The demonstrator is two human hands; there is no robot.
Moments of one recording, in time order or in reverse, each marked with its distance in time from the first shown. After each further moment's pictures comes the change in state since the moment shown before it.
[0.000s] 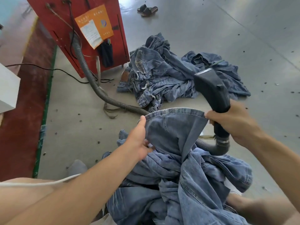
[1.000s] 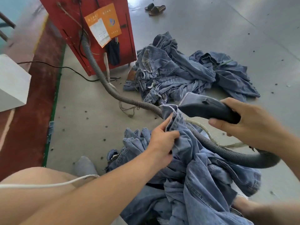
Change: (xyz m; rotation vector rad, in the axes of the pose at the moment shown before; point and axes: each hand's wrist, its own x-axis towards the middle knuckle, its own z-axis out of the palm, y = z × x) left_hand -0.019 -0.029 0.033 -0.079 -0.327 0.261; right_hand -0.042 -0.047 -0.024 -0.514 -0.205 -0.412
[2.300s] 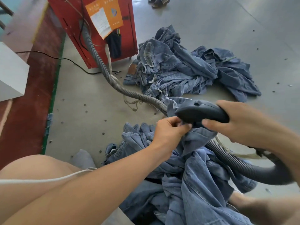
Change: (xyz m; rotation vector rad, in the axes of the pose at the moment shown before) left_hand 0.011 -0.012 0.002 0.326 0.016 0.145; right_hand 0.010 -0.018 0.004 -0.129 -0.226 0.055
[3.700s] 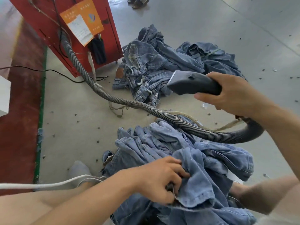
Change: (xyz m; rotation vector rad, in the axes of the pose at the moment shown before) left_hand -0.052 -0.007 -0.047 1.215 -1.041 0.382; right_hand 0.036 0.037 -0.012 0.164 0.249 -0.101
